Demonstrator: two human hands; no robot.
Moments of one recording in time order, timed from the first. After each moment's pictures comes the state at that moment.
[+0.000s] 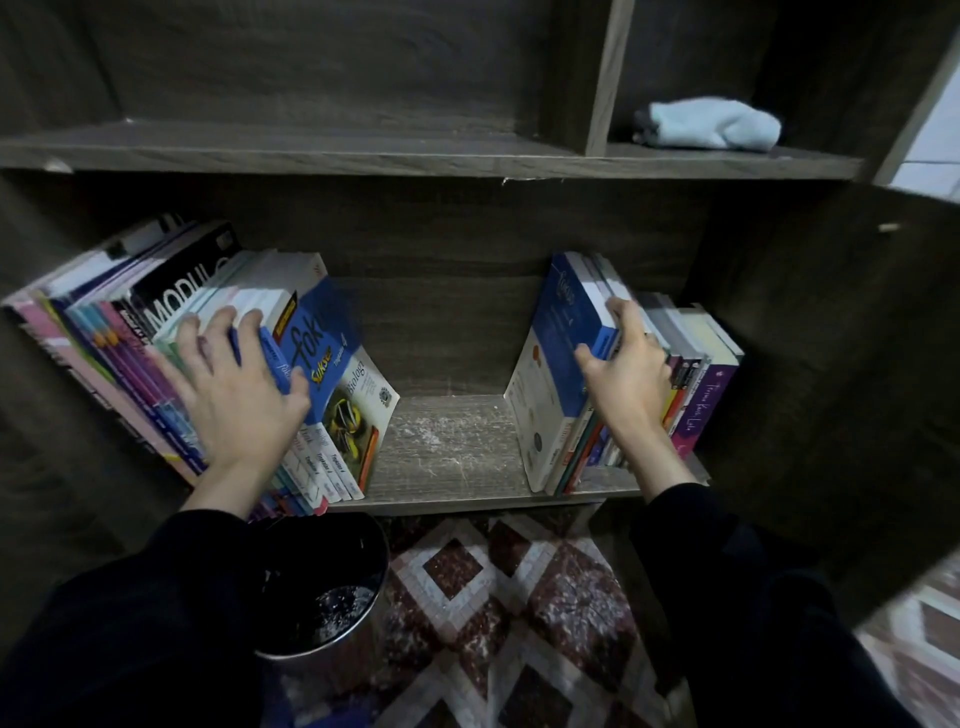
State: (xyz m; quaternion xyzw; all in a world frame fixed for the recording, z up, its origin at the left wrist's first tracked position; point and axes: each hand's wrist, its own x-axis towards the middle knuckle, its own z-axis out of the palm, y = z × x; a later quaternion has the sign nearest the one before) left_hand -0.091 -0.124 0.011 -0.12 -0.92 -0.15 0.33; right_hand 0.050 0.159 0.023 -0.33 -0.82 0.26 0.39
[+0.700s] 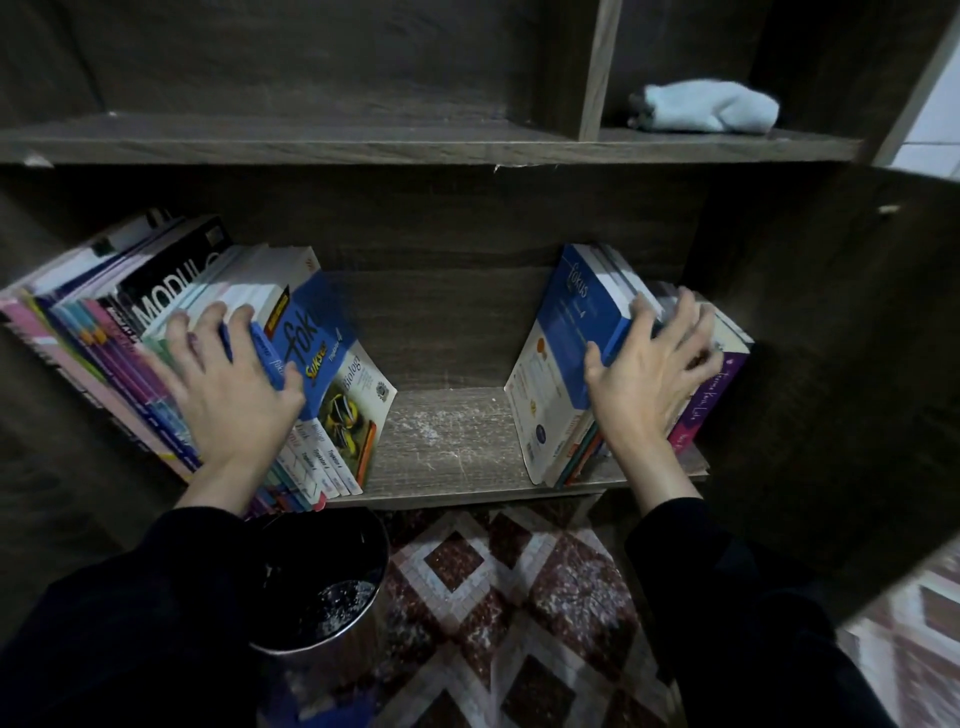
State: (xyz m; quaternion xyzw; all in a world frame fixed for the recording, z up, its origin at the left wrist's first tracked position) left_hand -0.091 -0.124 0.011 -0.12 -0.92 -0.16 0.33; right_hand 0.061 0.159 0.015 -0.40 -0.83 0.04 0.39
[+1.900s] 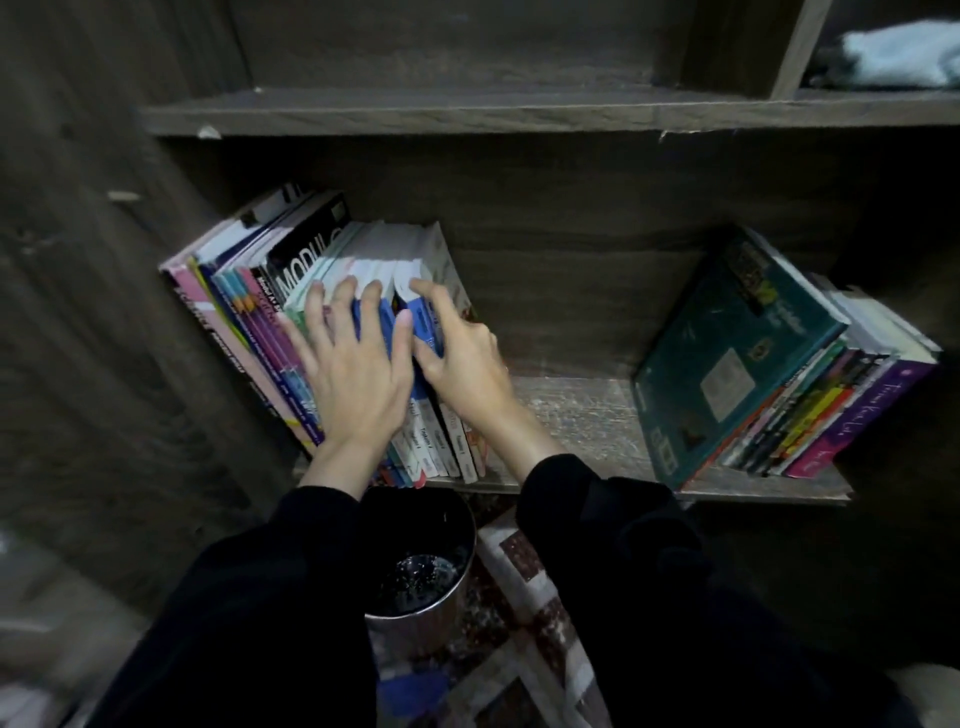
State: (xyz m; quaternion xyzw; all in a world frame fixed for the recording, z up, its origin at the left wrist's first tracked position) left_hand -0.092 -0.131 0.006 -0.13 -0.90 -0.18 0.37; right_hand -0.057 -0.023 0.018 0.05 -0.88 0.40 0.26
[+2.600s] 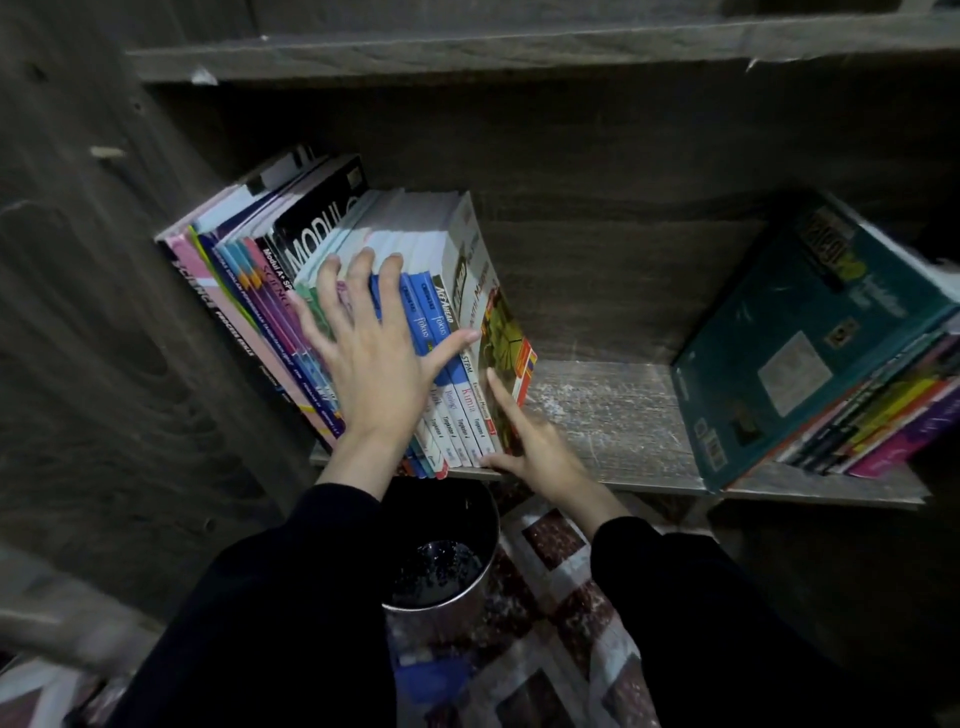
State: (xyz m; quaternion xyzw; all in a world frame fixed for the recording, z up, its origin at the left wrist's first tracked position) left_hand -0.108 -0.130 -0.010 -0.12 -0.90 -0.12 0.41; right_hand -0.059 0.025 -0.127 -0.01 -0.94 0.35 0.05
